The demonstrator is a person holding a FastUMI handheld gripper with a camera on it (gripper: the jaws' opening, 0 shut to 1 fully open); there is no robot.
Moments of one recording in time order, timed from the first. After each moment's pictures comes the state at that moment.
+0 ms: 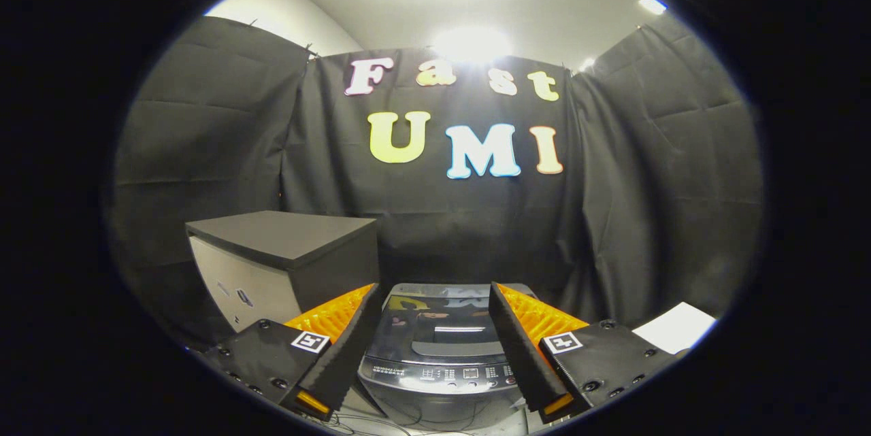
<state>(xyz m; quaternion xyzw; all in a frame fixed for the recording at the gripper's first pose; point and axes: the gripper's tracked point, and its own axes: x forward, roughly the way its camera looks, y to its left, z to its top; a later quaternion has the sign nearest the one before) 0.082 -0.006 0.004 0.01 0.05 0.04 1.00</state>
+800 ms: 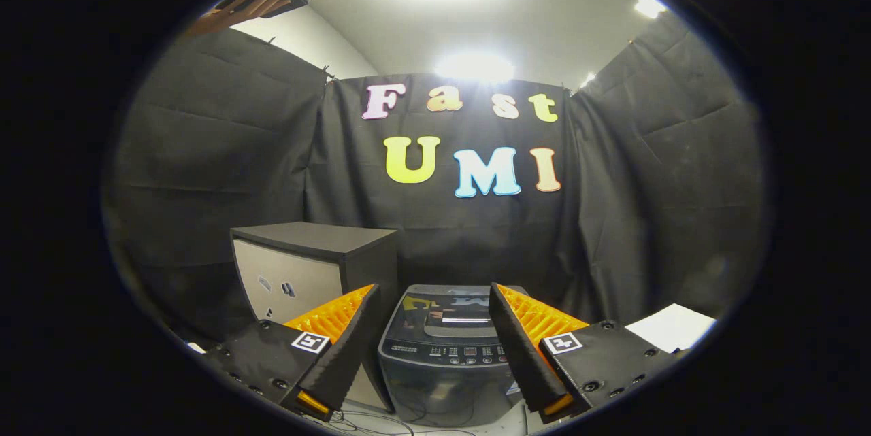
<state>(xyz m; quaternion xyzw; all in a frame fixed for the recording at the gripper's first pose) -0.030 -0.019 0.015 0.02 0.02 0.06 1.00</state>
